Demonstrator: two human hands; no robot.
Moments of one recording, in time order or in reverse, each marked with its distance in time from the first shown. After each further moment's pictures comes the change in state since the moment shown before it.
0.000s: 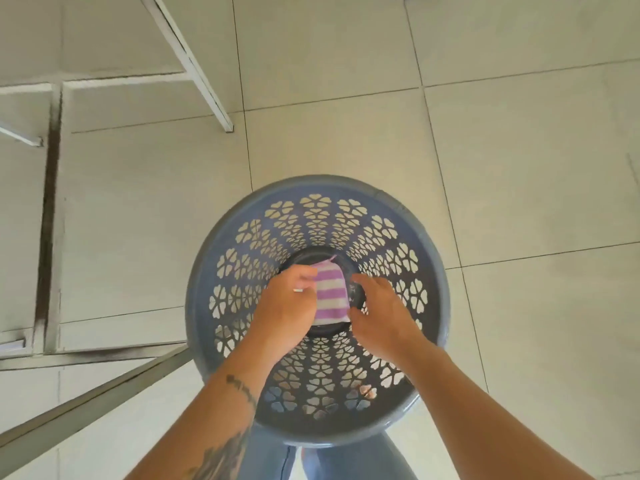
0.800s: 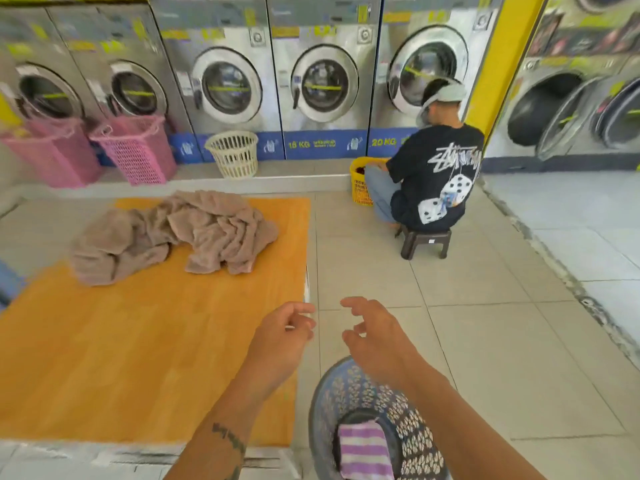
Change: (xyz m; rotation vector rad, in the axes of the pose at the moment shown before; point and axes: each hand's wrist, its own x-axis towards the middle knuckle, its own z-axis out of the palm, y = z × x) left_hand -0.364 0.138 -0.304 -0.278 0.305 0.486; right_hand -0.326 -0.352 -0.131 0.022 0.328 -0.576
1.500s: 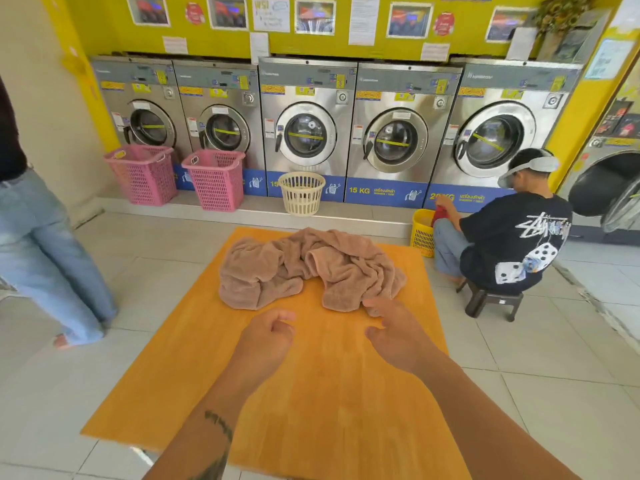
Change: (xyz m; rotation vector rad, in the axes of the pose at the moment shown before) left_hand 0.035 -0.093 -0.352 0.039 0.128 -0.035; right_hand 0.105 -0.222 0.196 -0.044 -0.061 -0.033
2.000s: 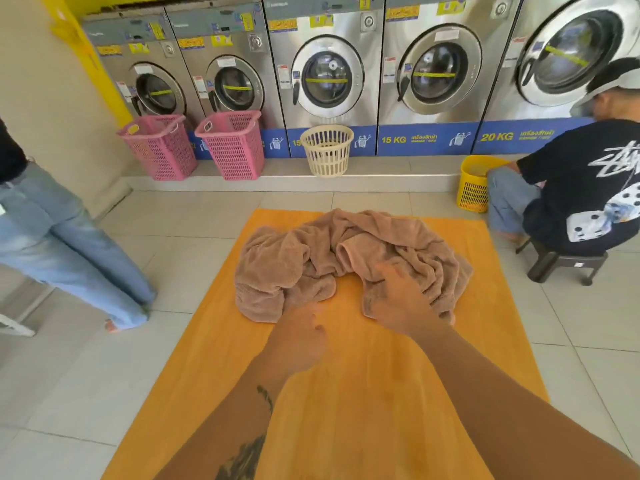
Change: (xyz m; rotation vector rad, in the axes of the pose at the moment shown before) left_hand 0.150 -0.012 0.005 0.422 -0.165 -0.079; right_hand 0.190 0.014 0.059 -0.143 -0.015 0.051
